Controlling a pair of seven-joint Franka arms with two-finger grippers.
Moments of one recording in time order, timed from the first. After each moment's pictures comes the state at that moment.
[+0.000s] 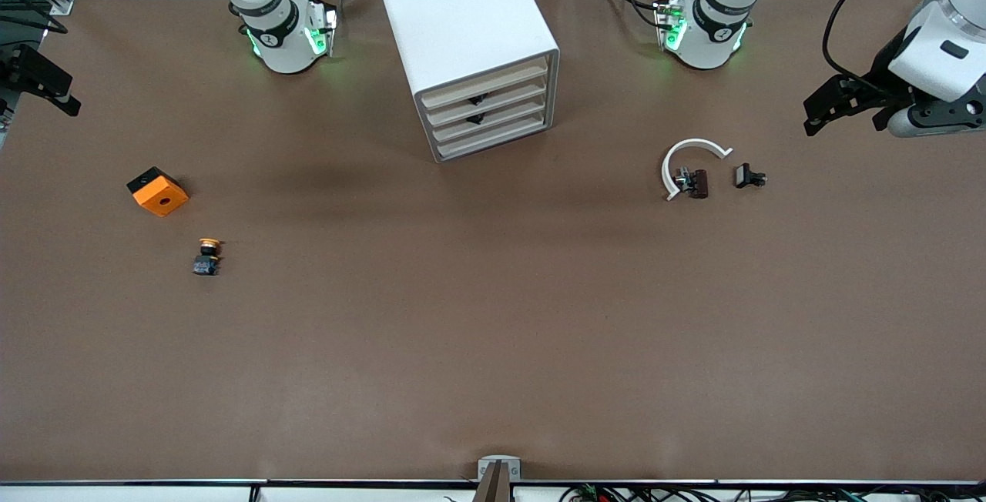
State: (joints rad) left arm 0.07 -0.14 -0.18 -1.73 -0.01 1.60 -0.18; right arm -0.04 -0.16 -0.04 -1.63 -0.02 1.52 -0.08
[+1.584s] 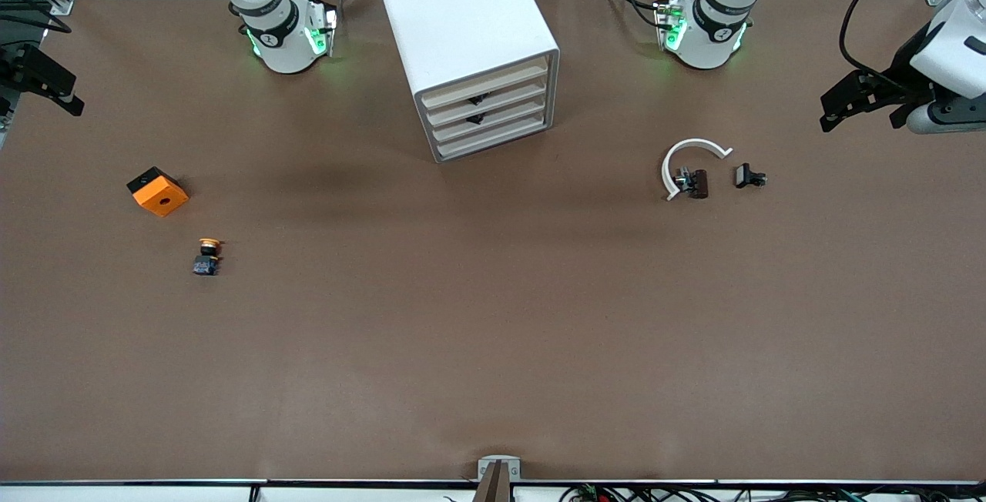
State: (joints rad) left arm 0.10 -0.14 -0.18 -1.71 -0.01 1.58 -0.11; right arm -0.04 -0.16 -0.04 -1.63 -0.02 1.52 -0.08
